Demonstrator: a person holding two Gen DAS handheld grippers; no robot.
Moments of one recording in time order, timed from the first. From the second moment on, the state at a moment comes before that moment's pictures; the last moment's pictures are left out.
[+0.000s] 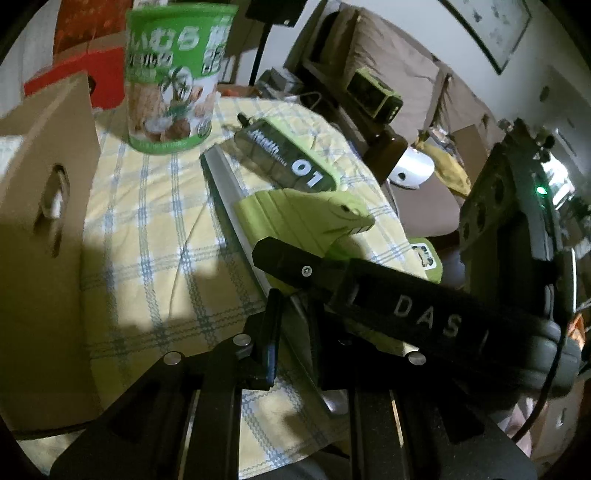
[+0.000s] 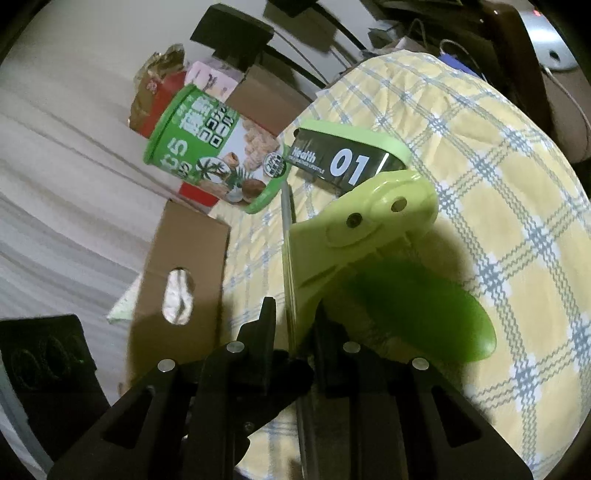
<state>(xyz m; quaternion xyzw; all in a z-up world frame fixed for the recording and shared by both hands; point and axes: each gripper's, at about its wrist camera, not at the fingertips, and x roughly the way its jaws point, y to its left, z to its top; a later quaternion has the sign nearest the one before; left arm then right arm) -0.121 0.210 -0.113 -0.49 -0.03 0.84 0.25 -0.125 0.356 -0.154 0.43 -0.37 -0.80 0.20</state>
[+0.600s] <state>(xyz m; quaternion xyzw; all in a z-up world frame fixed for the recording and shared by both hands) -0.097 0.158 -0.032 -0.42 -0.05 0.87 0.23 -0.119 0.298 -0.062 0.40 -0.30 -0.83 0.26</state>
